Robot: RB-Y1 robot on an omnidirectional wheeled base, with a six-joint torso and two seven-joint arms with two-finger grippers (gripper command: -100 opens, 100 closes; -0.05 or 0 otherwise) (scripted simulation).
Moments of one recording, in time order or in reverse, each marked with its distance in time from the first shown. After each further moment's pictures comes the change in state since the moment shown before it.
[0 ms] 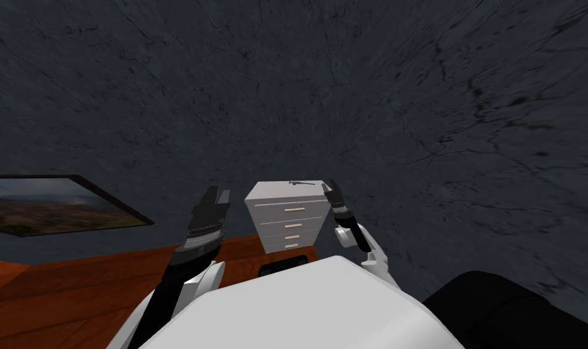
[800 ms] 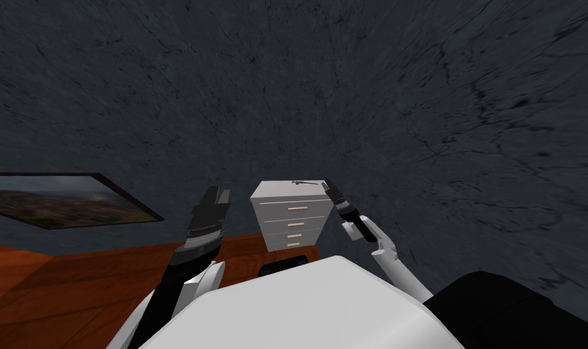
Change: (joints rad) left arm 0.000 0.000 0.000 0.000 0.000 0.000 0.000; right arm -0.035 -0.235 -0.042 0.051 0.070 0.033 -0.025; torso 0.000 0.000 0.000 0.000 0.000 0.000
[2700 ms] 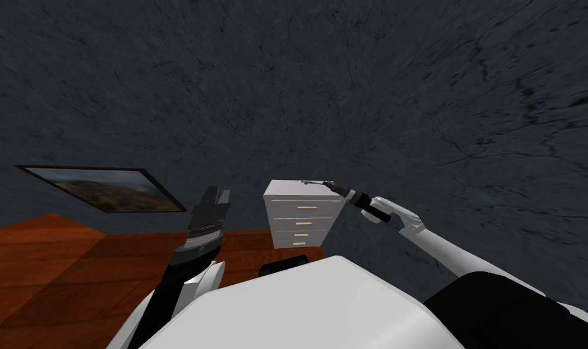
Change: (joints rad) left arm 0.000 0.000 0.000 0.000 0.000 0.000 0.000; right arm 0.005 -0.541 -0.100 0.181 0.214 0.022 -0.012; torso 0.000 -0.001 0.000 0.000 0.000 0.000
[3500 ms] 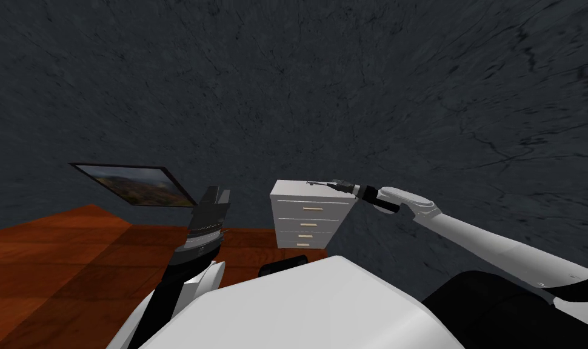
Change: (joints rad) left arm 0.000 0.000 0.000 0.000 0.000 0.000 0.000; right arm 0.055 -0.248 -0.059 0.131 0.127 -0.034 0.016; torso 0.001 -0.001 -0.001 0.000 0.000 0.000
